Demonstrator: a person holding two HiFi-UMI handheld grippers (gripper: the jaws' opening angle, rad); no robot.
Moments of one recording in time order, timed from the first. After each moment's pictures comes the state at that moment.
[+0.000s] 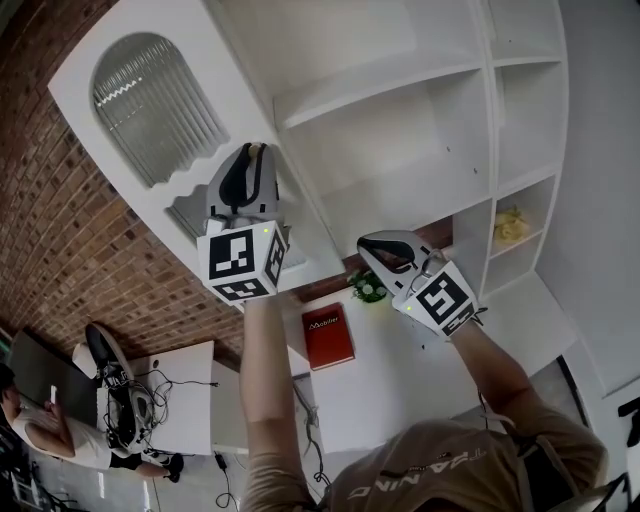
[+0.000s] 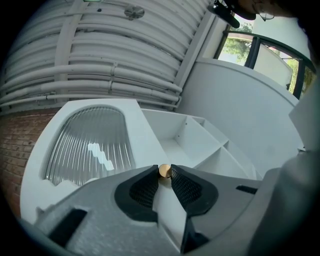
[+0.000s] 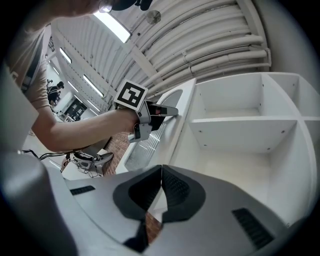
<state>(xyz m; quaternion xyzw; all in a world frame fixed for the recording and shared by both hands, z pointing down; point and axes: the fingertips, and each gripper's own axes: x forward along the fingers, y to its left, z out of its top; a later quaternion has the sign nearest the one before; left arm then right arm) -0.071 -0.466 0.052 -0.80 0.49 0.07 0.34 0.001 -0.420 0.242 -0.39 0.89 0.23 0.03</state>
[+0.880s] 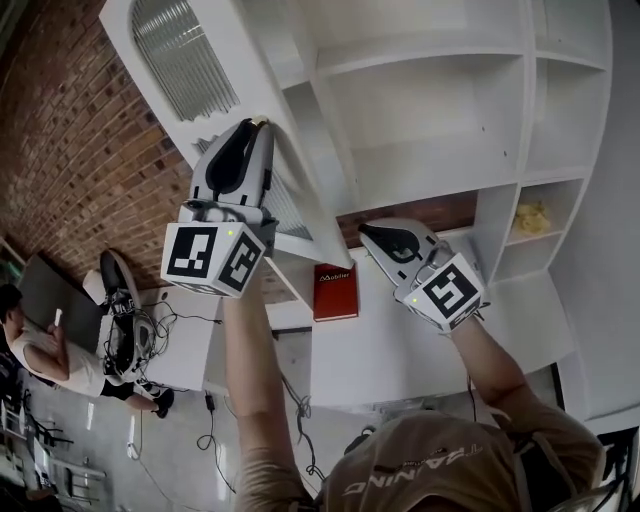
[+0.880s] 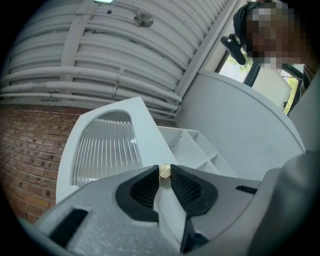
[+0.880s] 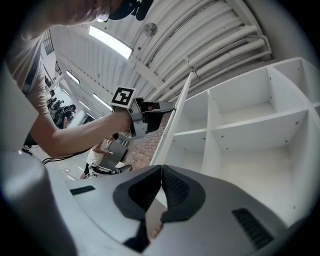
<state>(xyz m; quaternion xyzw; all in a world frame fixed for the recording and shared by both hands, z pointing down) -0.109 -0.361 0.053 -0.83 0.46 0.09 0.31 -0.035 -0.353 0.249 -0.30 0.93 0.22 0.07</state>
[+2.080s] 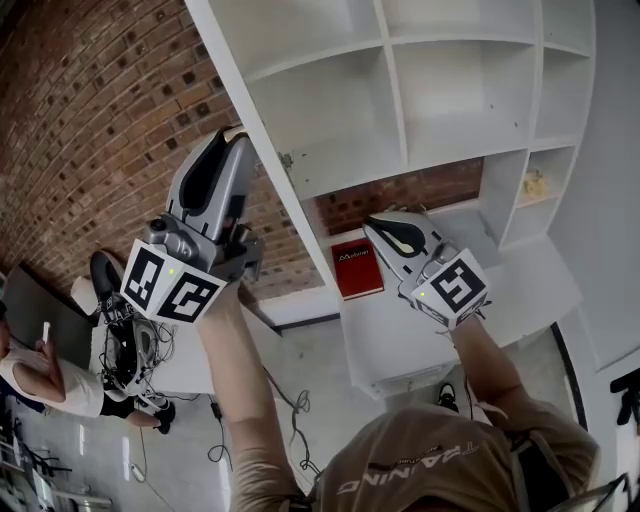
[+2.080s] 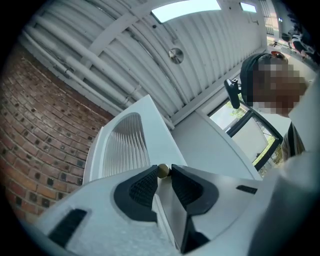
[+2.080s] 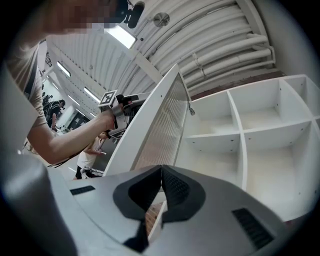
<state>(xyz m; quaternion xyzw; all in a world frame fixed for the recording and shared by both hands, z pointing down) -0.291 -0.238 0.050 -0.91 0.29 0.19 0.24 -0.192 -0.273 0.249 -0.36 0.91 0.20 0.07</state>
